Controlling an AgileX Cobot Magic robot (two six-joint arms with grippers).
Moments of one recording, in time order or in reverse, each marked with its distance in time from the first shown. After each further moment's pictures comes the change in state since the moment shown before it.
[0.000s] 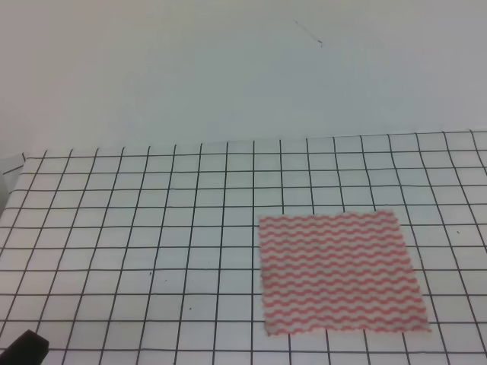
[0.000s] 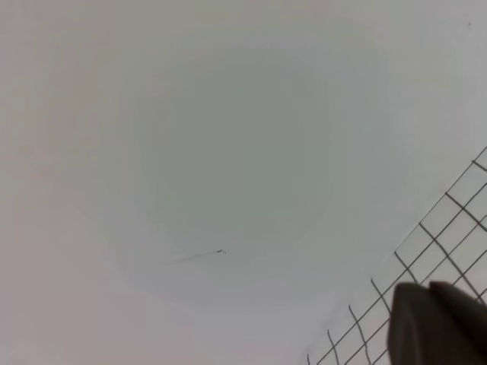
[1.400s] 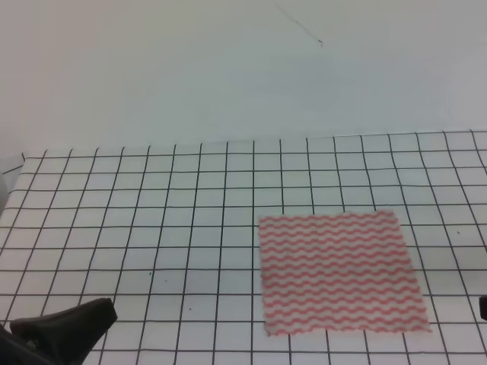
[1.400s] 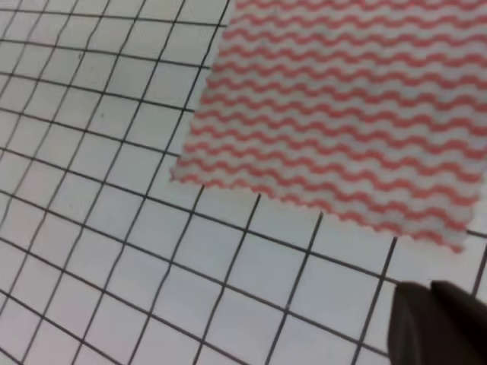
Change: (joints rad) left arm 0.000 0.525 -0.306 0.076 0.252 0.586; right arm 0.038 0.975 -0.518 -0.348 0.673 -0.549
